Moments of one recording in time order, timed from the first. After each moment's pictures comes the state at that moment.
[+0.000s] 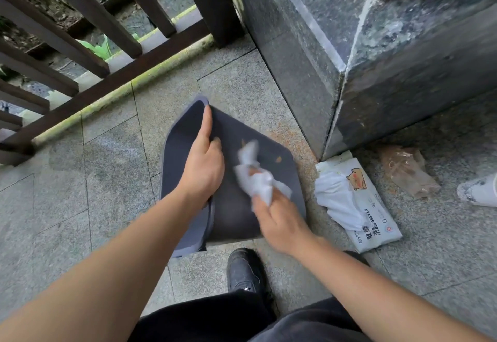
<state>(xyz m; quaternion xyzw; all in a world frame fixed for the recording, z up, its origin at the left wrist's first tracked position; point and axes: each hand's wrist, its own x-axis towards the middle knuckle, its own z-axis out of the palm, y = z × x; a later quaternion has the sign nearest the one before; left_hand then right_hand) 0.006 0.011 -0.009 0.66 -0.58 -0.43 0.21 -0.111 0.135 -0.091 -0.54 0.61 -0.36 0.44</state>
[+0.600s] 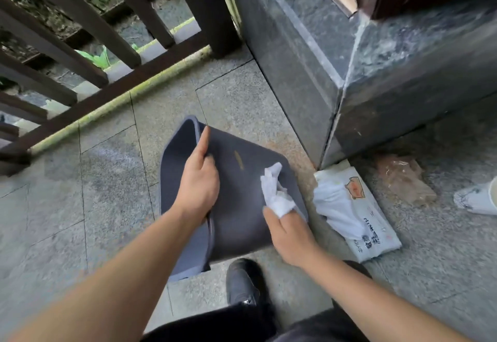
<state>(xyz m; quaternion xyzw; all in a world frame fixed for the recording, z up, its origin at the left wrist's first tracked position) 0.010 0.017 -0.006 0.67 -0.55 -0.44 0.23 -0.120 0.145 -0.113 -0.49 0.63 -0.37 0.47</state>
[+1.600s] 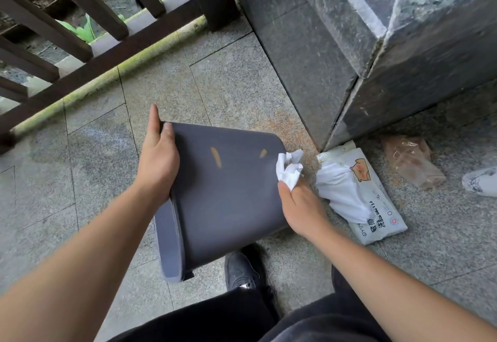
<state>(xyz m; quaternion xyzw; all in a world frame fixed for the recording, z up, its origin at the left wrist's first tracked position) 0.068 -0.015 -0.026 0.71 -0.53 -0.38 0.27 -0.133 0.132 -0.167 -0.48 0.71 -0.26 0.44</state>
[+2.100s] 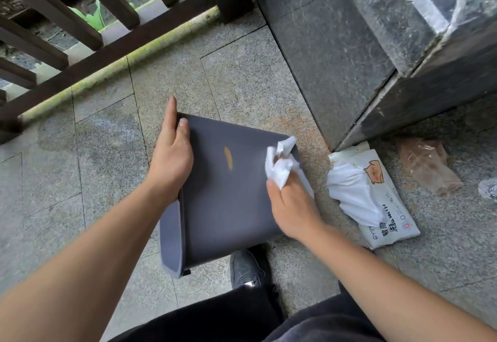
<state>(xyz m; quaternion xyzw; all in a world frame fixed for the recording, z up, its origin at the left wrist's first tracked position) 0.078 -0.013 -0.030 0.68 -0.59 -0.37 0.24 -0.101 0.114 -0.143 -0.57 0.66 -0.30 0.38</state>
